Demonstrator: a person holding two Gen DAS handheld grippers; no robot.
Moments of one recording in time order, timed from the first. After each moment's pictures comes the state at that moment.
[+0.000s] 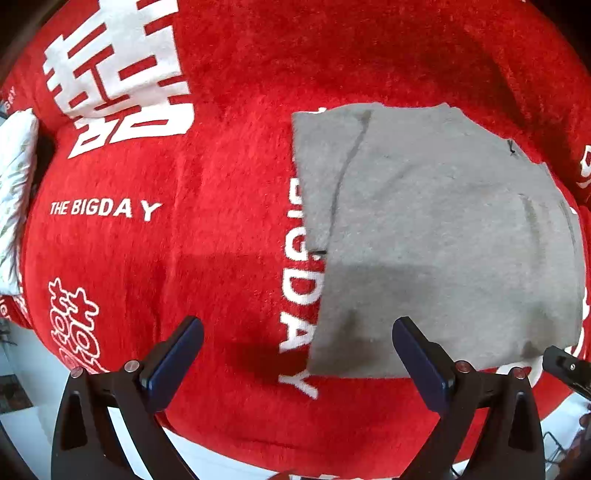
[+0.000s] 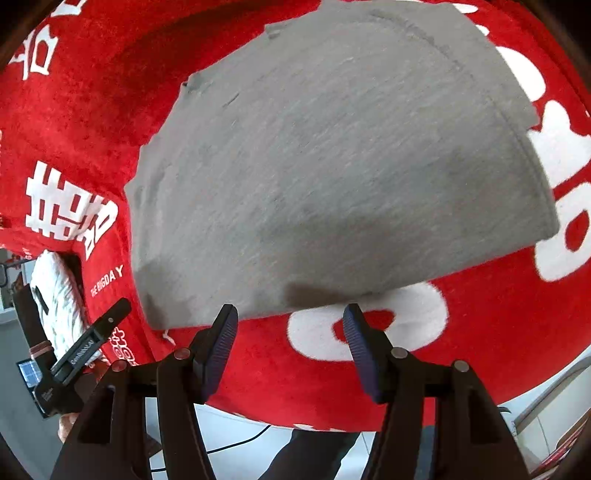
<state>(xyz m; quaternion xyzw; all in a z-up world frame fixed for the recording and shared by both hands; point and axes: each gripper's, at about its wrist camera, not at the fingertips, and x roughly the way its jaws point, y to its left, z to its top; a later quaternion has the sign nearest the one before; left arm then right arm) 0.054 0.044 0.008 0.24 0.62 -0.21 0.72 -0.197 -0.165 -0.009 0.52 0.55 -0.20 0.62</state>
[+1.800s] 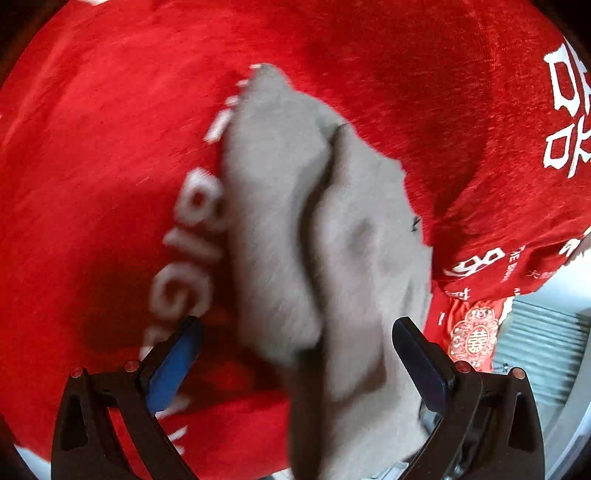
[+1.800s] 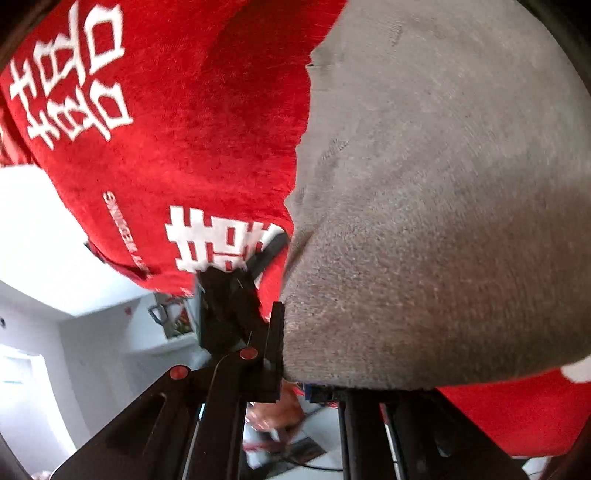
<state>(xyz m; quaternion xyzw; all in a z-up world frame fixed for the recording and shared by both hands) 0.134 0.035 -0.050 -0.13 0.76 -0.34 0.53 -0.099 -0.130 -0.028 0.74 0.31 -0.02 0.60</state>
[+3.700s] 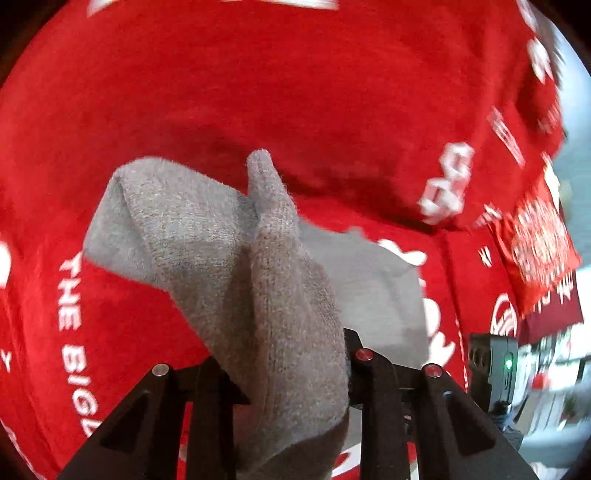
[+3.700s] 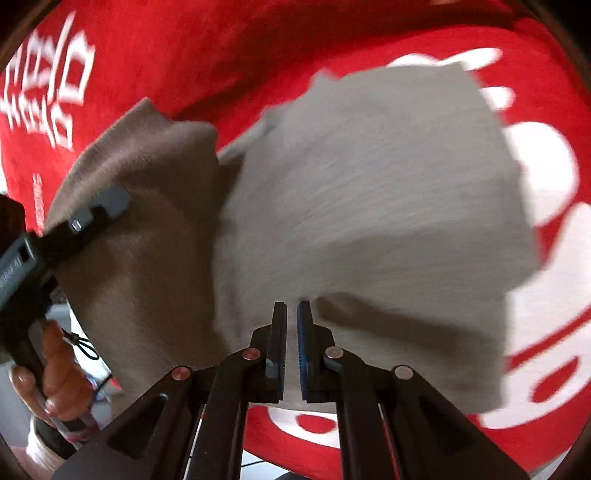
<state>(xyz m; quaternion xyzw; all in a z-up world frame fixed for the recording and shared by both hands) 0.015 -0.178 0.080 0.15 0.59 -0.48 0.64 -0.220 -0.283 -0.001 0.56 0.45 -0.15 0.68</state>
